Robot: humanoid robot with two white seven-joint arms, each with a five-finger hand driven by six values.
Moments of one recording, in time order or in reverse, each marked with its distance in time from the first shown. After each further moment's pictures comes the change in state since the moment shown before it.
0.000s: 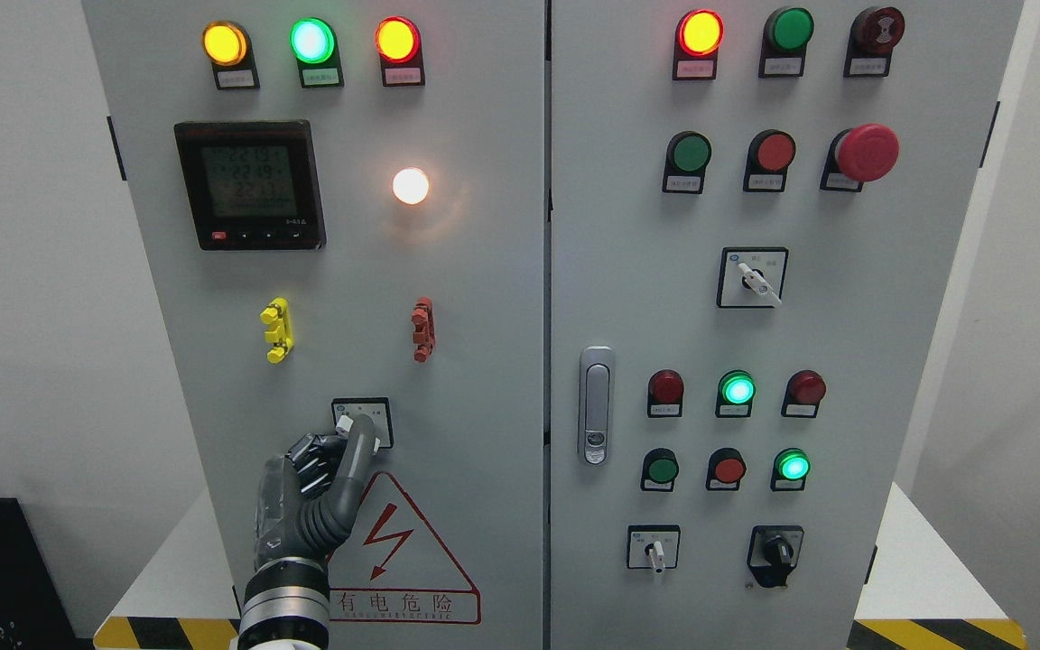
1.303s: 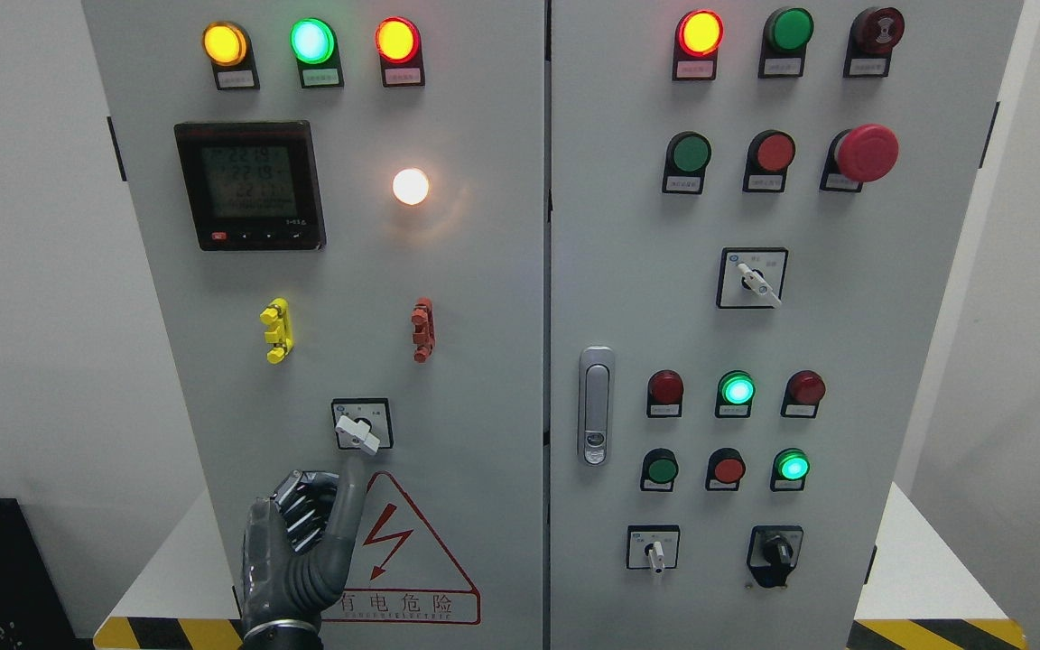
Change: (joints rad) left arm 0.229 0.020 -0.039 -0.057 -0.013 -0.342 0.026; right arm 0.000 0.000 0.000 0.000 0.000 0.000 0.000
